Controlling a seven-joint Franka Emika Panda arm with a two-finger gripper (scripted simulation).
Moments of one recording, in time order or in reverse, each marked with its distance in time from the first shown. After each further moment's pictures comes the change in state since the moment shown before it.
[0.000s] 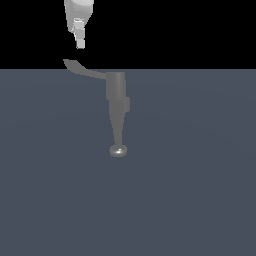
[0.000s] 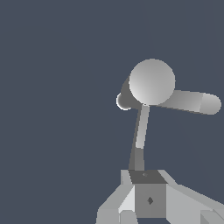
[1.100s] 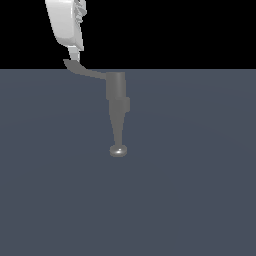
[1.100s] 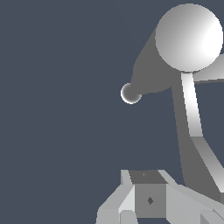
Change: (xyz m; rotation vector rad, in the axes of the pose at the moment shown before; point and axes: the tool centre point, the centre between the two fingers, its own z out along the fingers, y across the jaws) arm -0.013 -0.036 0.043 -0.004 0.020 0.216
